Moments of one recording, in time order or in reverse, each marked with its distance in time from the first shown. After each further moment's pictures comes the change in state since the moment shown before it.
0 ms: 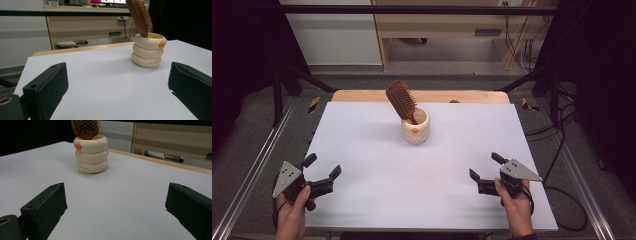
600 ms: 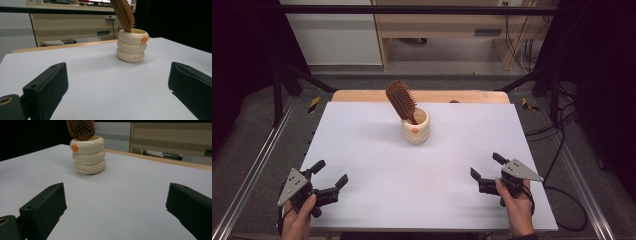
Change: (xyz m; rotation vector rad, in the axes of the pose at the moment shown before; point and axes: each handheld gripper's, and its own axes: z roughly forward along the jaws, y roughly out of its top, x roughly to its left) left arm -0.018 -0.014 -0.002 -0.003 -0.093 -0.021; right arm -0.004 -0.004 0.001 -0.012 -0.014 0.041
